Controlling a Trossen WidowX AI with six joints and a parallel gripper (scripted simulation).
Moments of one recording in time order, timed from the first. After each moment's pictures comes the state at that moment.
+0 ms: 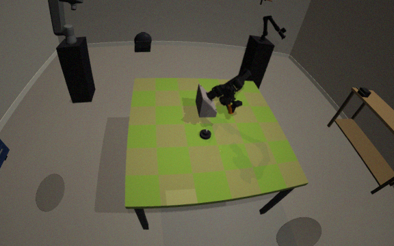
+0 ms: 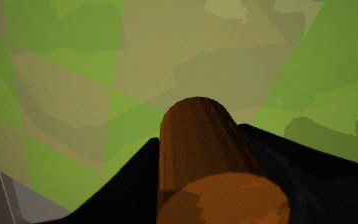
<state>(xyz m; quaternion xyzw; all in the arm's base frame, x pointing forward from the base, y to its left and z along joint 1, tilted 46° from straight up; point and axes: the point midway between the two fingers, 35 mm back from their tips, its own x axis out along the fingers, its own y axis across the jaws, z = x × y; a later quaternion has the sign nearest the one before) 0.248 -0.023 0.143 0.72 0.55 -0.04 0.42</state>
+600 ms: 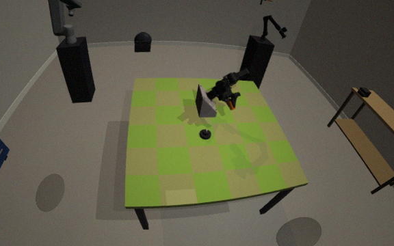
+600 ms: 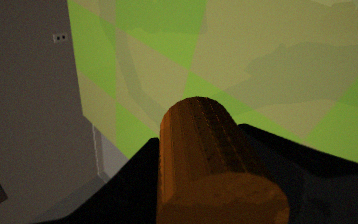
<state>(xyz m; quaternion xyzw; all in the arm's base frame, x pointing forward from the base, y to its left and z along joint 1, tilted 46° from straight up) 0.243 -0.053 0.163 0.81 0.41 0.04 0.42</state>
